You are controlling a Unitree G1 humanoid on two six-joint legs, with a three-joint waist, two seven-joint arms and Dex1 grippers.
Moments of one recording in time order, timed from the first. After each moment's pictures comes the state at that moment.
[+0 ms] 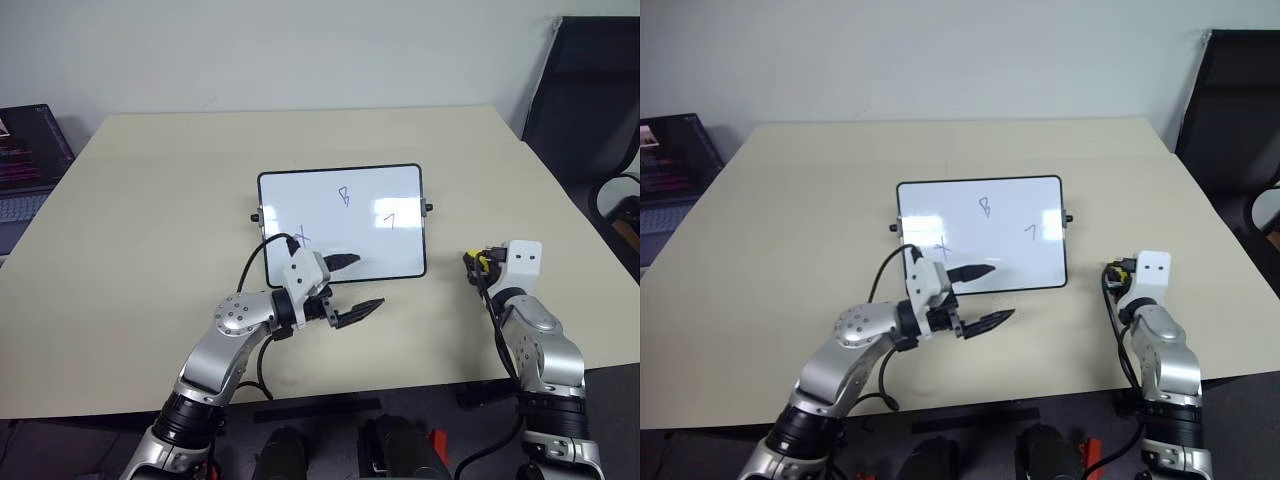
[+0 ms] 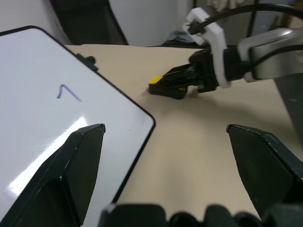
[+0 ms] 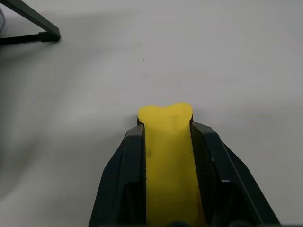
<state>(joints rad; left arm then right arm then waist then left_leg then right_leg) -0.27 0.37 -0.22 -0.21 -0.25 0.23 -0.76 -0.24 -0.24 -0.22 -0.07 0.16 0.50 0.13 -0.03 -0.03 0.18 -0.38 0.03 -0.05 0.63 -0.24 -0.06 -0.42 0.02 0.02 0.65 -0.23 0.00</state>
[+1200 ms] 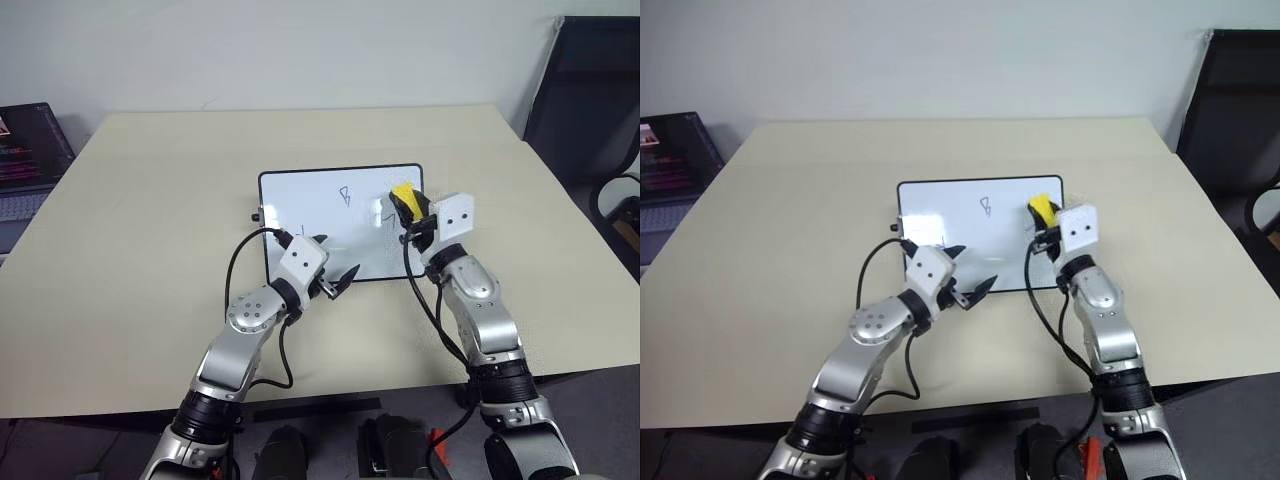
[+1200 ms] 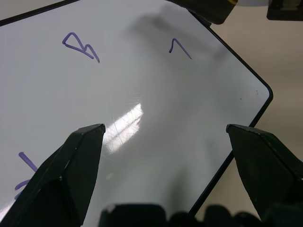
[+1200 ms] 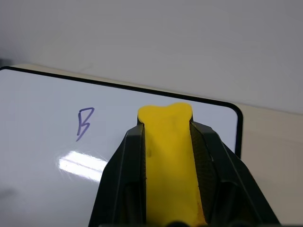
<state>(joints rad) -0.28 0.28 -0.21 -0.17 -0.04 0.30 -0.46 -0.46 -0.13 0.06 0.06 0.06 0.08 0.23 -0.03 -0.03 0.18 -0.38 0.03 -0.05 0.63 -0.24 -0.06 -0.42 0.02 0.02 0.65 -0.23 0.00</state>
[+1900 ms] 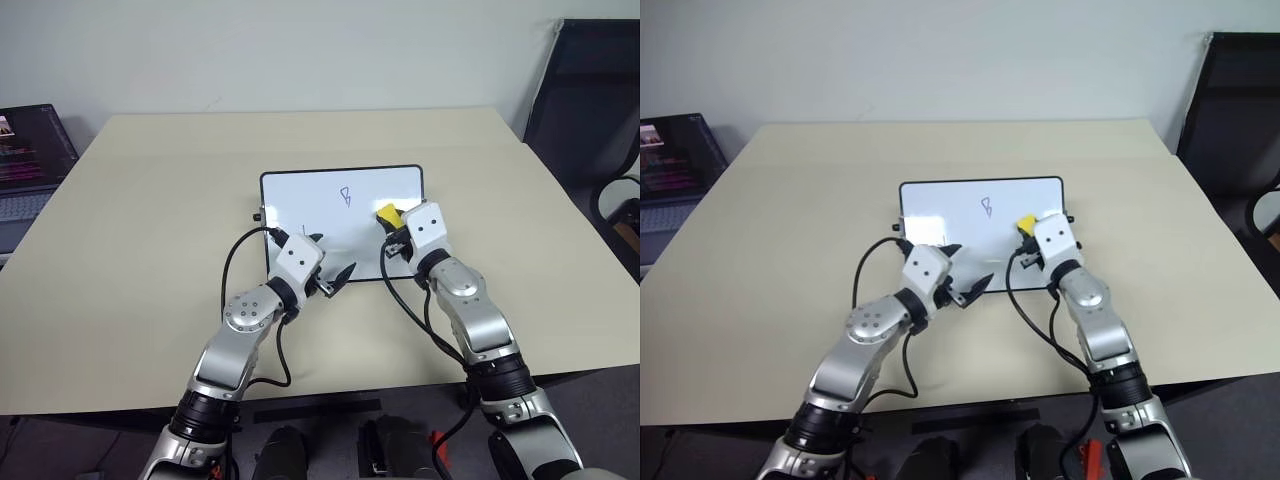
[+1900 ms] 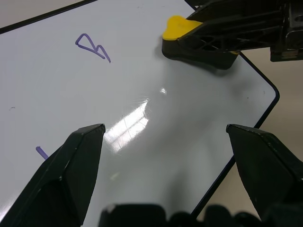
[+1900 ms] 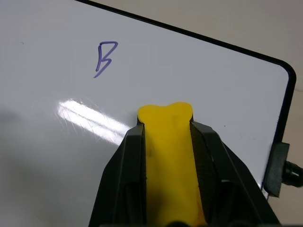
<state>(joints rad) -0.28 0.28 -0.19 -0.17 -0.04 0.31 -0.46 -0.45 -0.18 0.14 0.01 -0.06 0.29 0.23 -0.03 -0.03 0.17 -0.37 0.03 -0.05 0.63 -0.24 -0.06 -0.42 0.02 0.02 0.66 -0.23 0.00</state>
